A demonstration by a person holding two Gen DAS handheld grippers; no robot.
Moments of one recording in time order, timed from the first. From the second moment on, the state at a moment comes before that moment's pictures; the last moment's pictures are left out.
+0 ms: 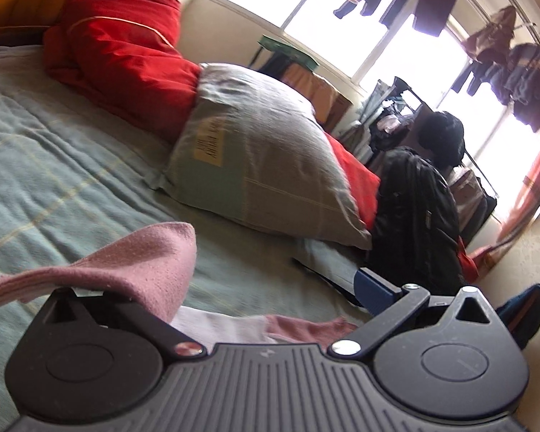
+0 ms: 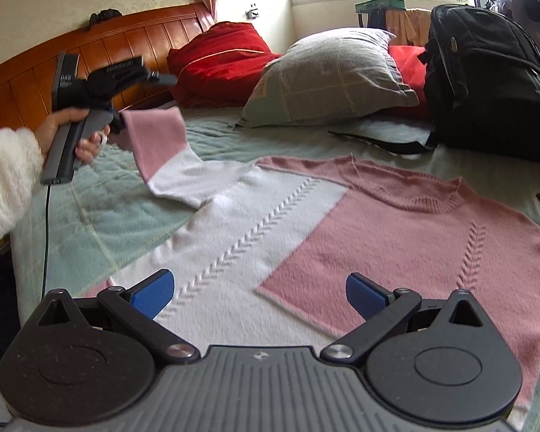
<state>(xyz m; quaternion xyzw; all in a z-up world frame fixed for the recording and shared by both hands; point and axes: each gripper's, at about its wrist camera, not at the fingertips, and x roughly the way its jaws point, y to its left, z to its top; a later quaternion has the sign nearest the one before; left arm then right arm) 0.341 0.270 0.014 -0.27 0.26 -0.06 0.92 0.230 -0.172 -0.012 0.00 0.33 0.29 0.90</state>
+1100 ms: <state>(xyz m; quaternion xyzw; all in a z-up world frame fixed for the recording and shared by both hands) 0.375 0.117 0.065 -0.23 0.30 -0.12 0.92 0.195 -0.233 -0.023 0.04 0.35 0.30 0.89</state>
